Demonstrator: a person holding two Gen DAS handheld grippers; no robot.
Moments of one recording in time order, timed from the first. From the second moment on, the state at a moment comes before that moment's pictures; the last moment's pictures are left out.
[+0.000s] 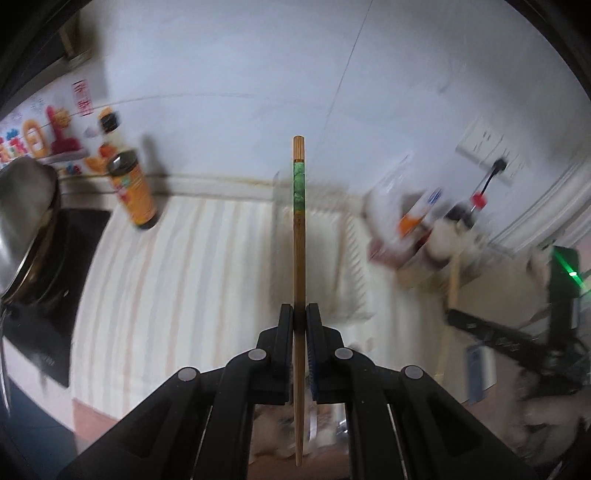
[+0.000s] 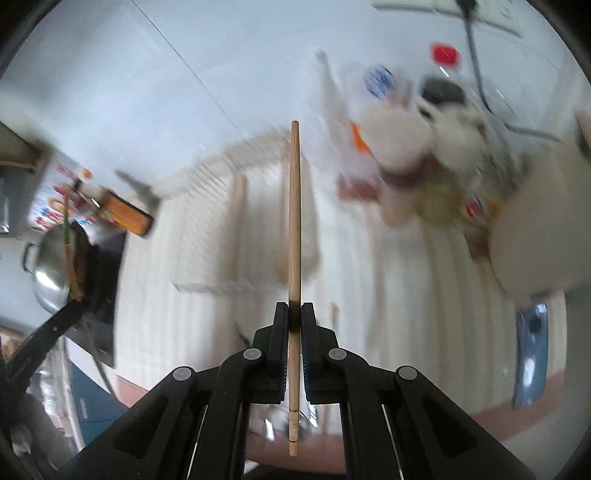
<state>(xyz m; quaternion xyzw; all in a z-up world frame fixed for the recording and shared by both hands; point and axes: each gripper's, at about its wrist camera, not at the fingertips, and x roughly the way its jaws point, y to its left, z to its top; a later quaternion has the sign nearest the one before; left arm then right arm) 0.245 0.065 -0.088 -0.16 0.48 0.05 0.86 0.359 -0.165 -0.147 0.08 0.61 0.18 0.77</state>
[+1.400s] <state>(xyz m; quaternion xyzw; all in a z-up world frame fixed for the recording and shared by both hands) 0.306 0.096 -0.159 -0.09 0.51 0.17 0.84 0.427 -0.133 -0.185 0.02 0.59 0.13 0.80</state>
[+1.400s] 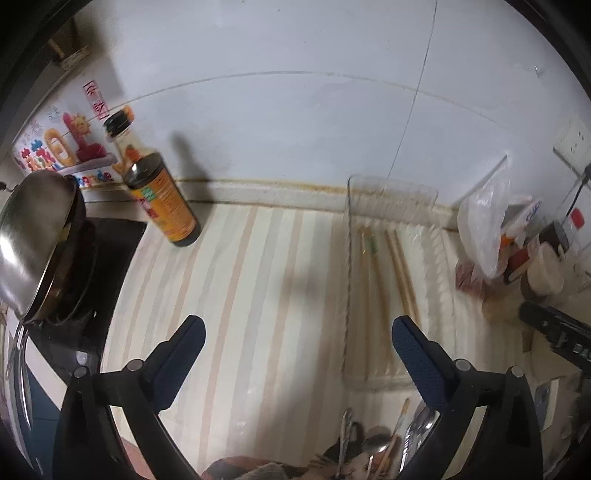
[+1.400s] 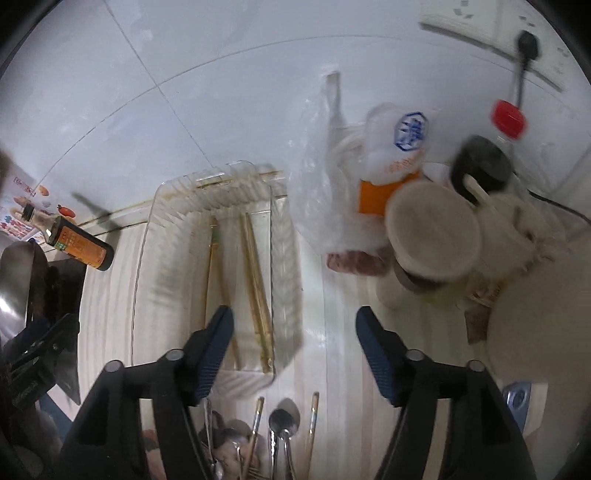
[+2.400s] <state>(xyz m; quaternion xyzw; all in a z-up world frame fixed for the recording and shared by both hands) 0.212 -0.028 -0.304 -0.07 0.66 -0.02 0.75 0.274 -0.196 -0.336 0.03 0.72 0.06 0.69</state>
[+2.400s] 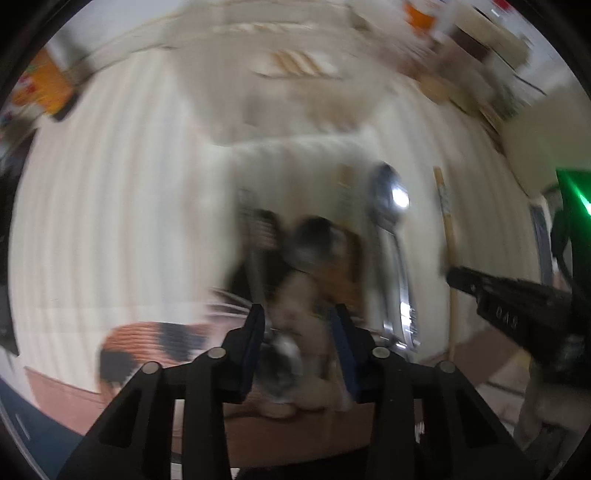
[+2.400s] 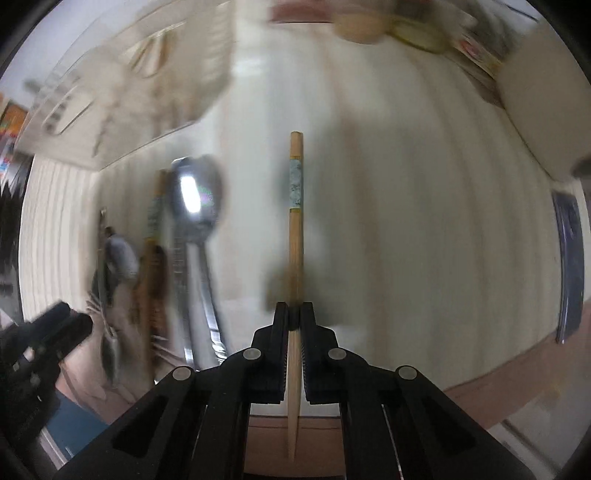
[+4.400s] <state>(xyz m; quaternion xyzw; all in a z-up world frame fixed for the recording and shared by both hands) 0.226 -0.032 -0.284 -0.10 0.64 -0.03 0.76 0.242 -0.282 -0.318 0.13 0.69 0.02 0.71</state>
